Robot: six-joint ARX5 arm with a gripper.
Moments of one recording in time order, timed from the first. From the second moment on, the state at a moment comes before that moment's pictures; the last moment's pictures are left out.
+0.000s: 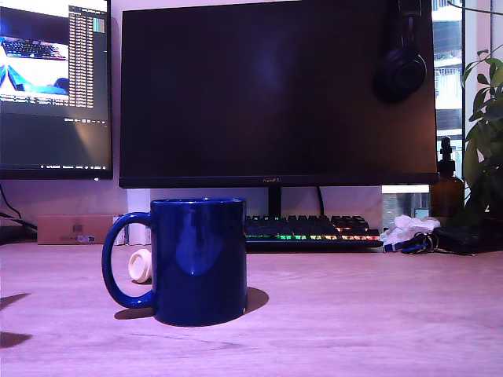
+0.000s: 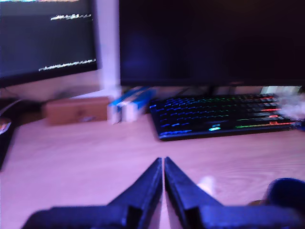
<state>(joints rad) -0.10 0.39 0.44 -0.22 0.25 -0.07</state>
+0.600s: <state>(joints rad) -0.10 0.67 0.44 0.03 0.48 0.01</state>
